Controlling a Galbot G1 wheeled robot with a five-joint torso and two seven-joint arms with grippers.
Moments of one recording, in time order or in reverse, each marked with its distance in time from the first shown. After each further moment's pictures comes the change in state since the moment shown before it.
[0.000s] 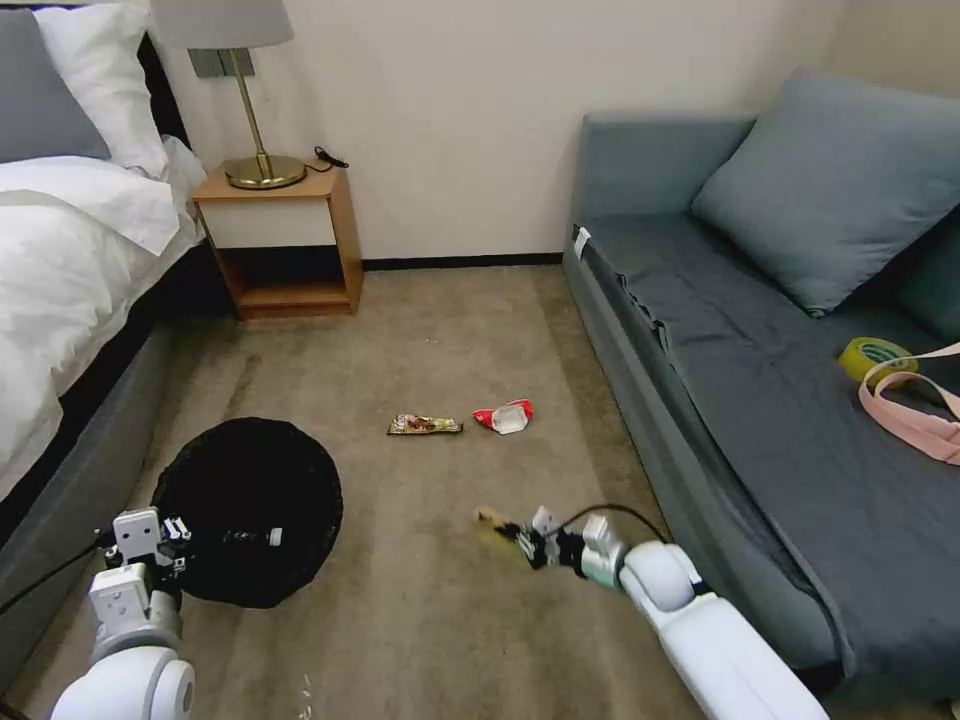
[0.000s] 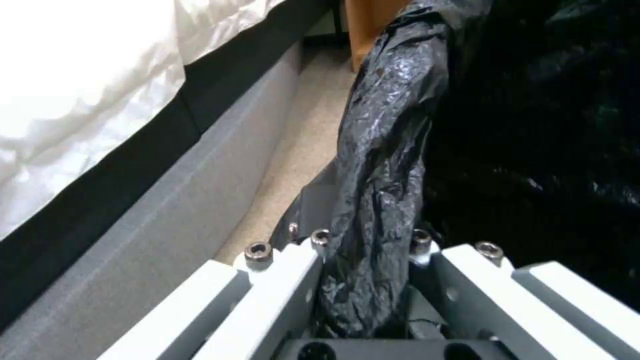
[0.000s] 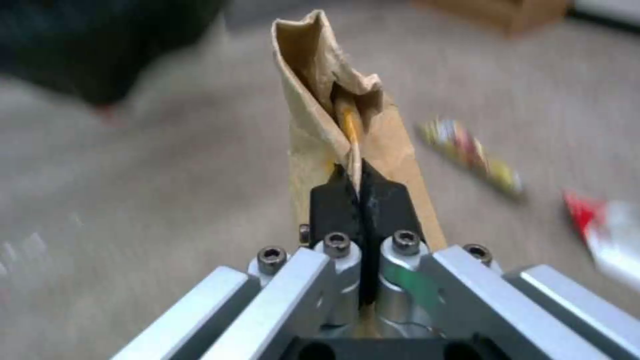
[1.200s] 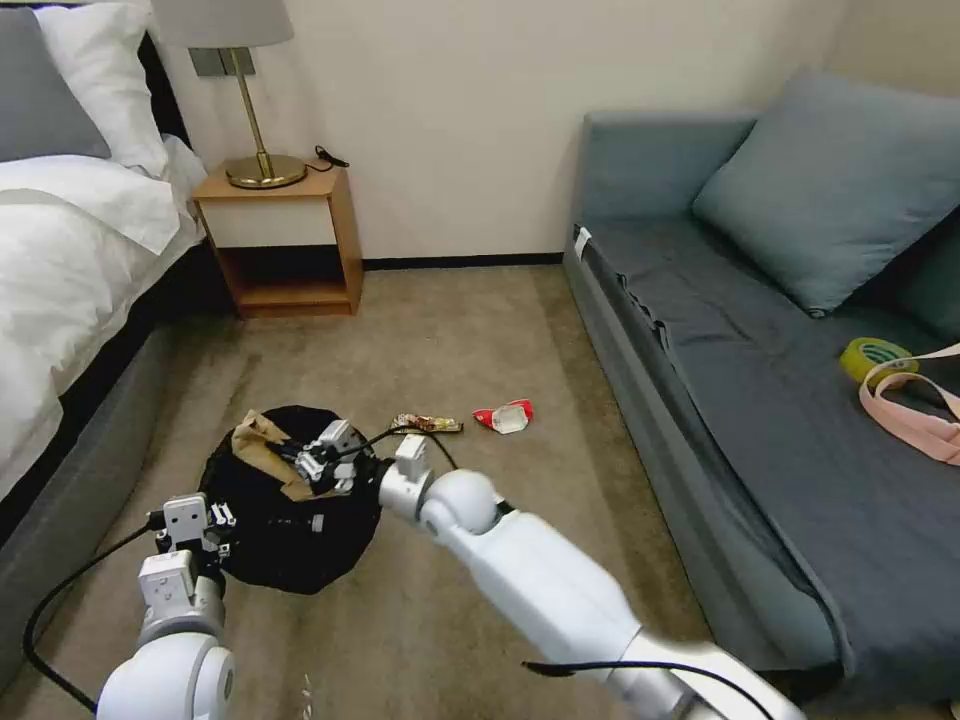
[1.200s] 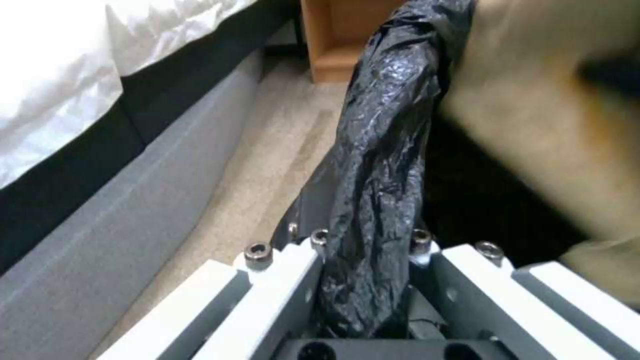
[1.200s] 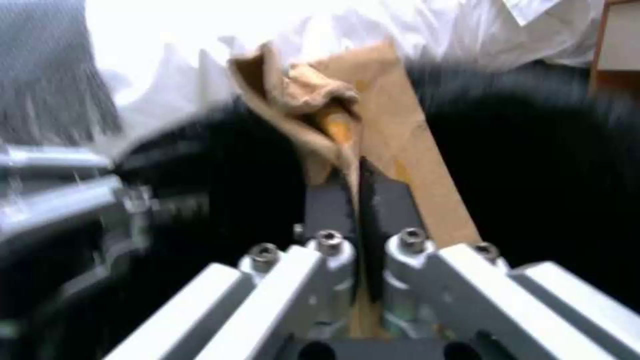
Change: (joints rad) left arm -0.038 -0.045 0.061 -0.020 0.031 0.005 0.042; right arm 0.305 0.396 -0.448 -0.236 0.263 0.102 0.237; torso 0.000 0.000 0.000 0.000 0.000
